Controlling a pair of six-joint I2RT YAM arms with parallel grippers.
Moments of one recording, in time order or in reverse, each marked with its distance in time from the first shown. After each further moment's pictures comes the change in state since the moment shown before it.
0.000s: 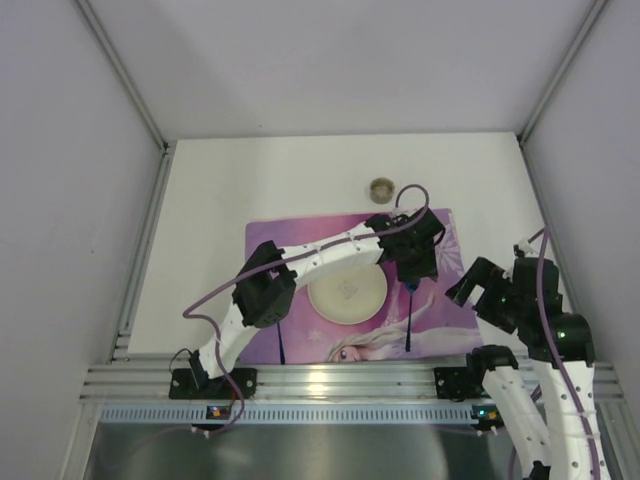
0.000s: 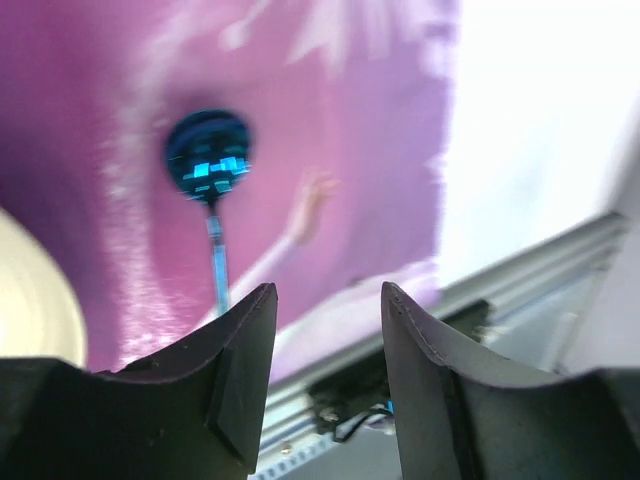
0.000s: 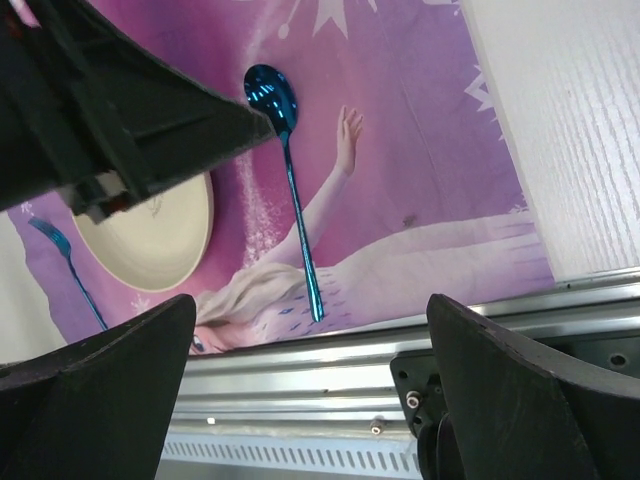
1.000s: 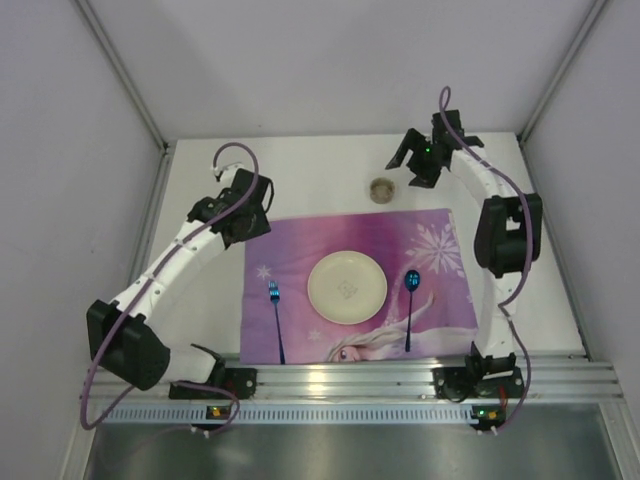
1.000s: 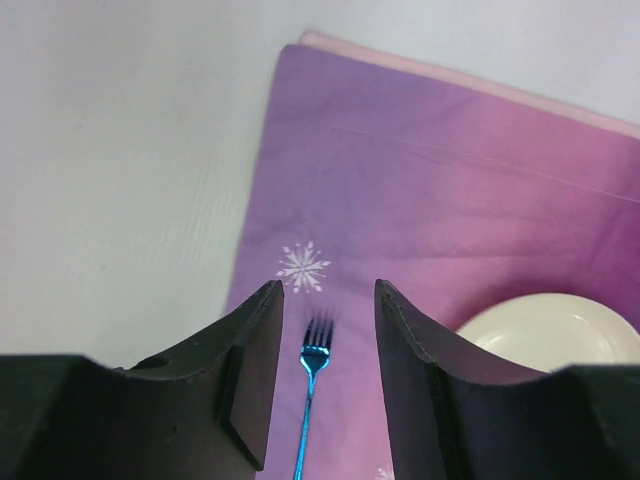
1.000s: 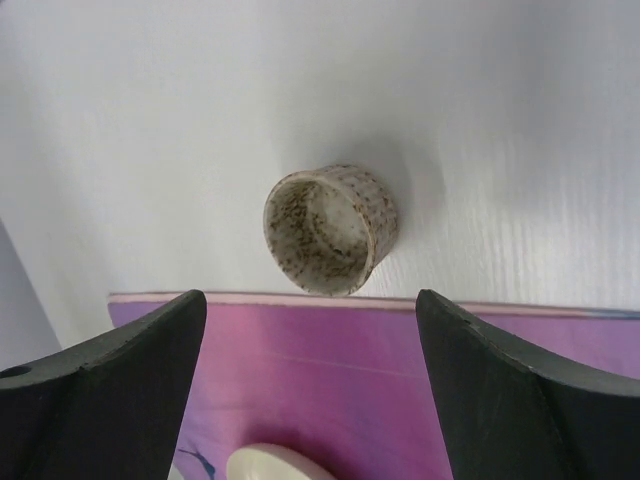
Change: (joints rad) left arm 0.605 -0.850 -0.645 -0.103 -0.463 0.424; right arm 0.081 1.619 1.004 0.602 -0.199 0.049
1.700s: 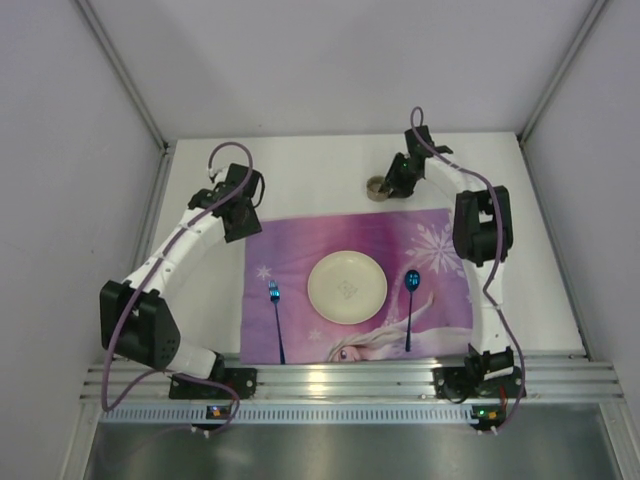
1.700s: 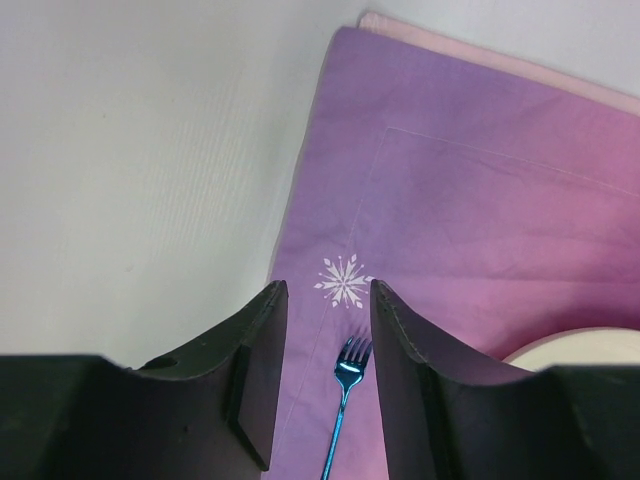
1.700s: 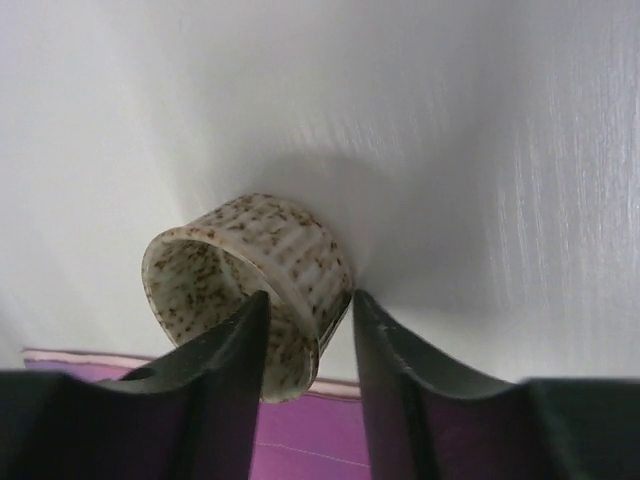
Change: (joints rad) left arm 0.144 0.084 -0.025 -0.011 0.069 0.055; right arm 0.094 0.259 0.119 -0.026 0.098 0.047
